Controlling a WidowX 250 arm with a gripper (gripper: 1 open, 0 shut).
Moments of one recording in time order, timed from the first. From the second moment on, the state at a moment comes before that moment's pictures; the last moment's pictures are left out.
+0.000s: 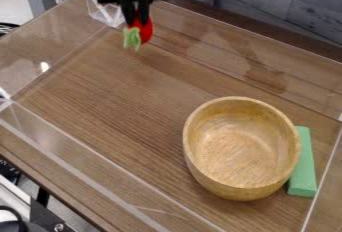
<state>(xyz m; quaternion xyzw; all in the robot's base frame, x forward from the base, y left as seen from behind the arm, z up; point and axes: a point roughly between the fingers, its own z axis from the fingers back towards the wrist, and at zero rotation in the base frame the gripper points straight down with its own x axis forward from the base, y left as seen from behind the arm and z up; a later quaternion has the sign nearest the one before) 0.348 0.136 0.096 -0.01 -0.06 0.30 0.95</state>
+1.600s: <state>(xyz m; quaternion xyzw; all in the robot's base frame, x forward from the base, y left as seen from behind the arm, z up) 0.363 0.033 0.090 -0.01 -0.06 0.28 0.96</state>
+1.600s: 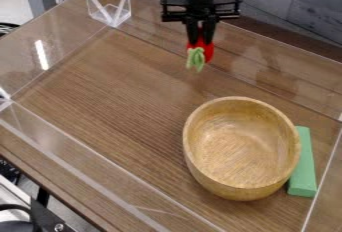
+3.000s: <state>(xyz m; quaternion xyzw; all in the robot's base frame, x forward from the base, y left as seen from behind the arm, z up) 0.355 0.007 0.132 -0.02 -0.10 0.30 0.95</state>
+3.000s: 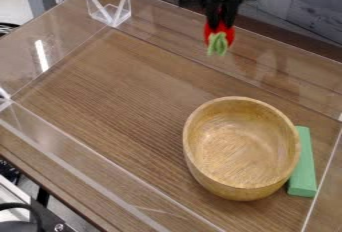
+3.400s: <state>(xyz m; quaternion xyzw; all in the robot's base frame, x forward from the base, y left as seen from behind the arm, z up) 0.313 -0.029 0.152 -0.03 -0.08 0.20 0.98</state>
